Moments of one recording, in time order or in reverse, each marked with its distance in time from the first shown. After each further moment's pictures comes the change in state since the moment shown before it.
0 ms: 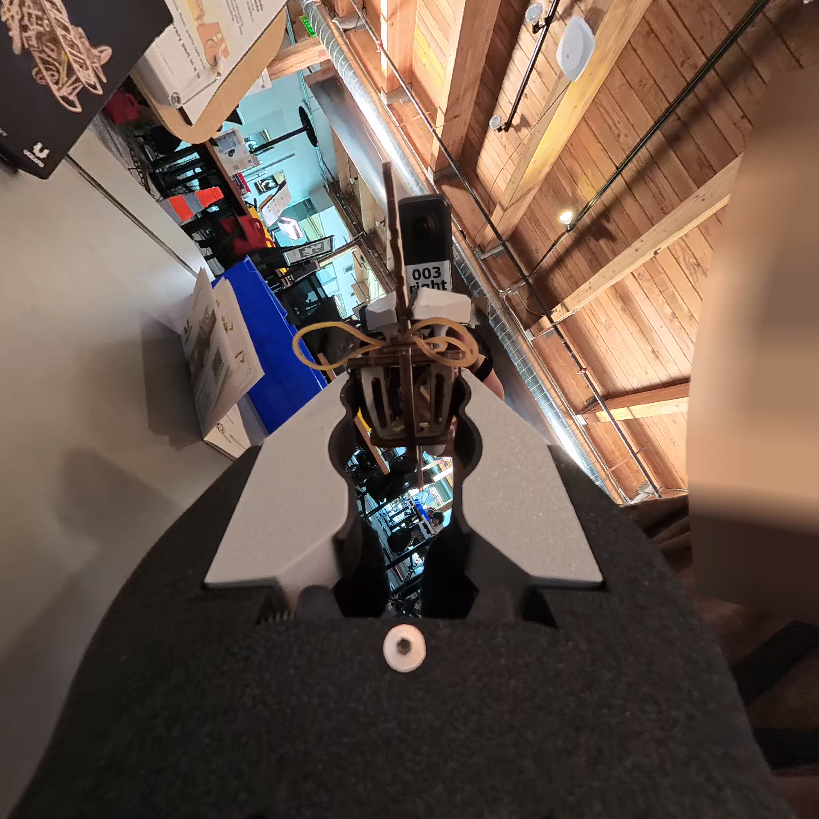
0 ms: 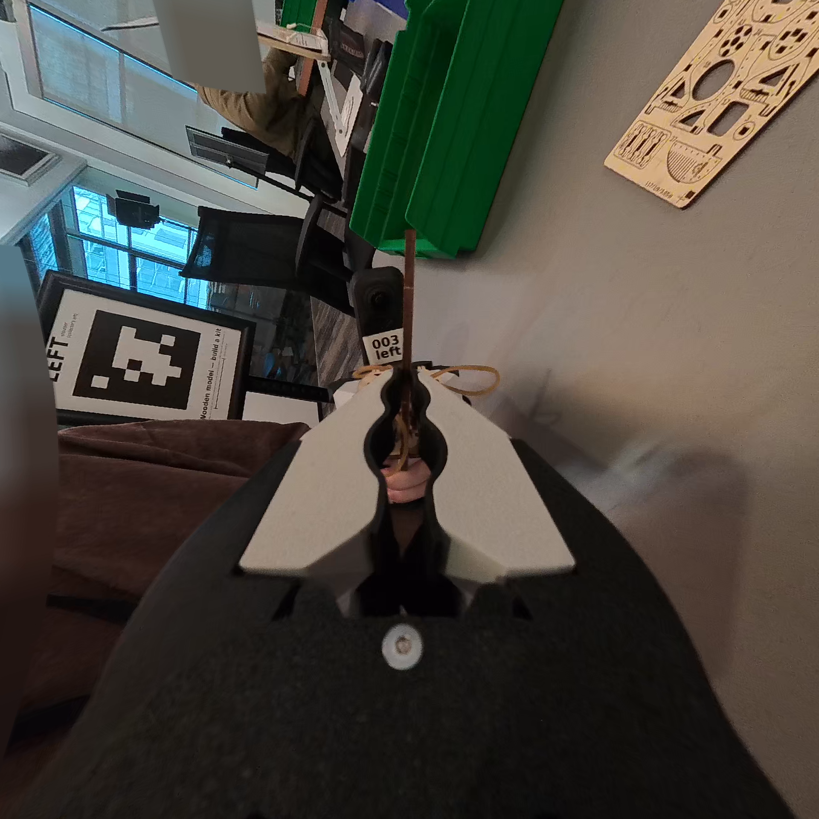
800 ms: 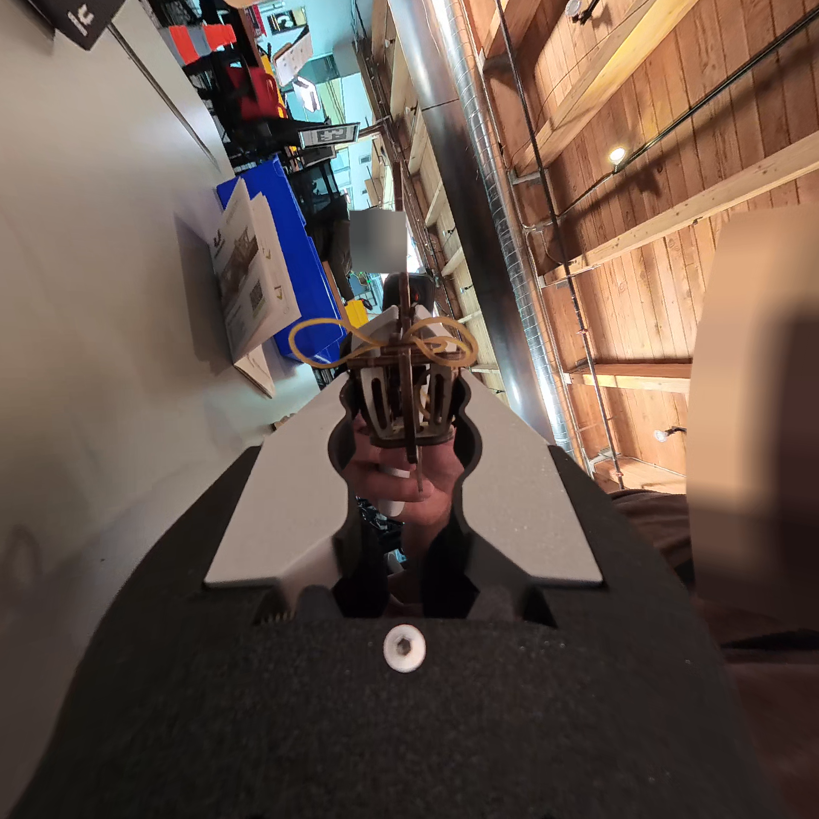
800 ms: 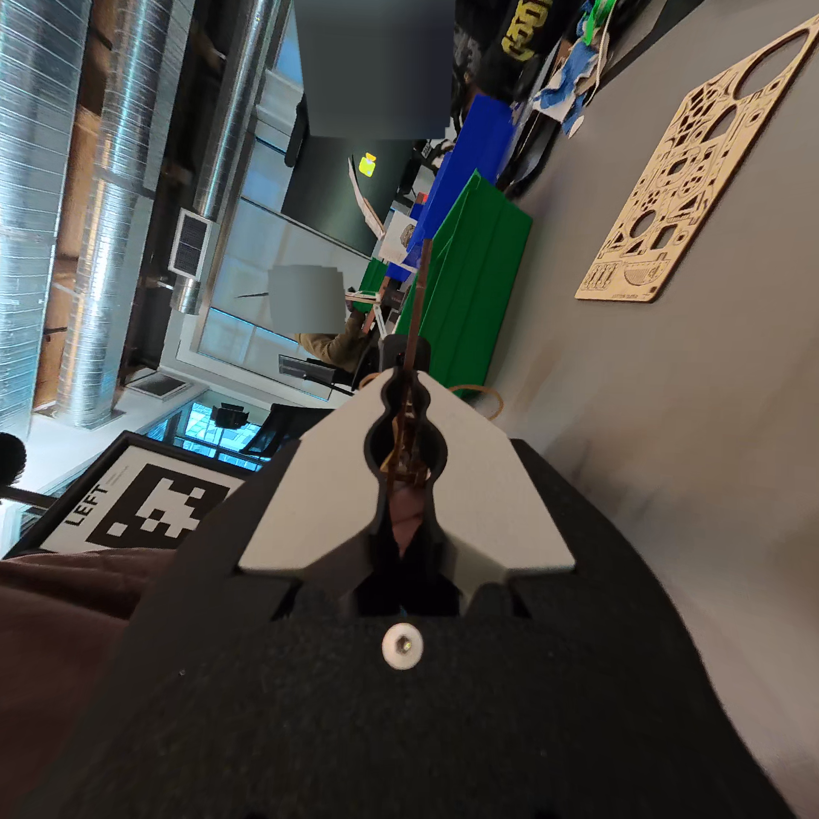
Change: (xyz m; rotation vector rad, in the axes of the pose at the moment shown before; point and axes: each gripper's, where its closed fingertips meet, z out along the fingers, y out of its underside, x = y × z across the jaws) left arm -0.026 -0.014 -0.021 -0.219 -0.069 -0.183; right arm 0.026 -0.011 0.022 0.547 -0.119 0.067
